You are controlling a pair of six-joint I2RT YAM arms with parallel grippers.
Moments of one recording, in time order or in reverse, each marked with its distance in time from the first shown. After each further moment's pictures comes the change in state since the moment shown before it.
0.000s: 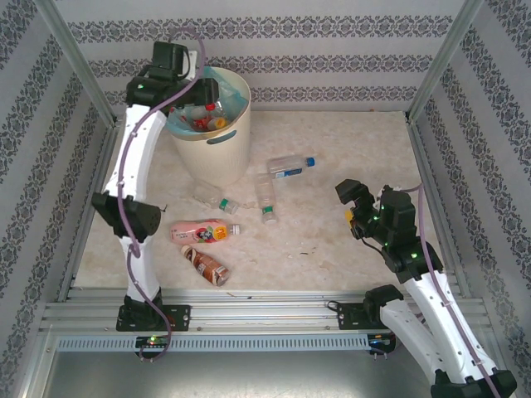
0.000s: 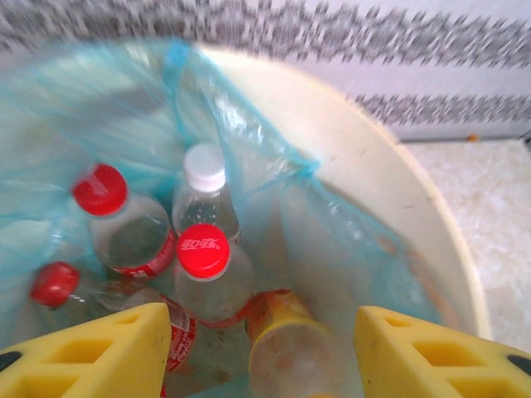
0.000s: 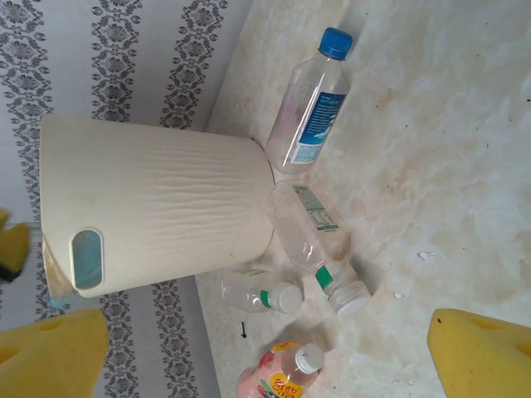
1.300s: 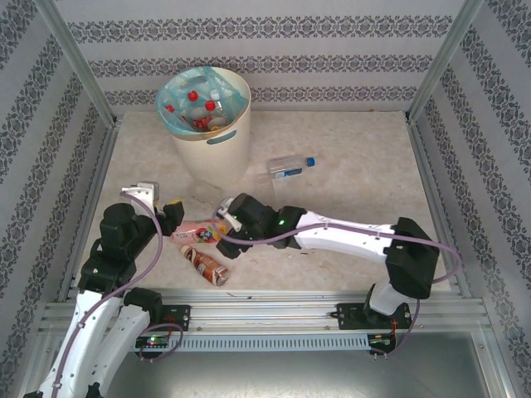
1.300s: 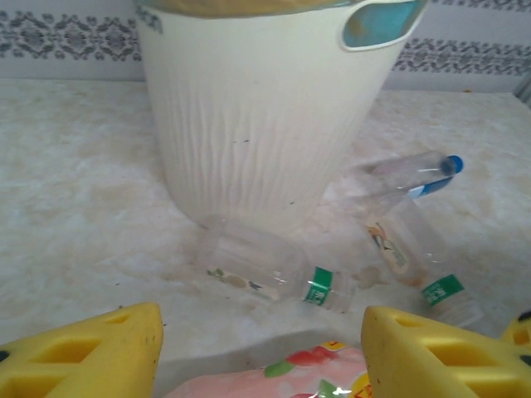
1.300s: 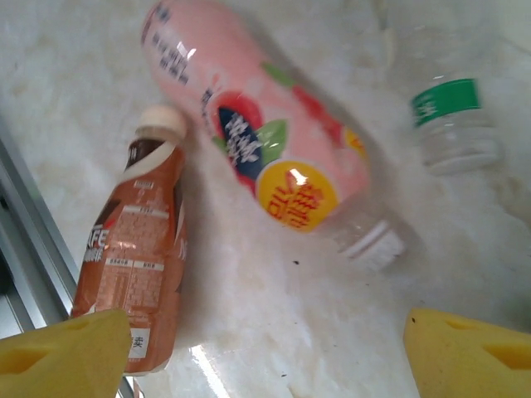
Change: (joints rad) left arm 0.000 -1.519 -1.836 0.558 -0.083 0.072; right arm 0.834 1.005 0.528 0.069 0.181 -1.094
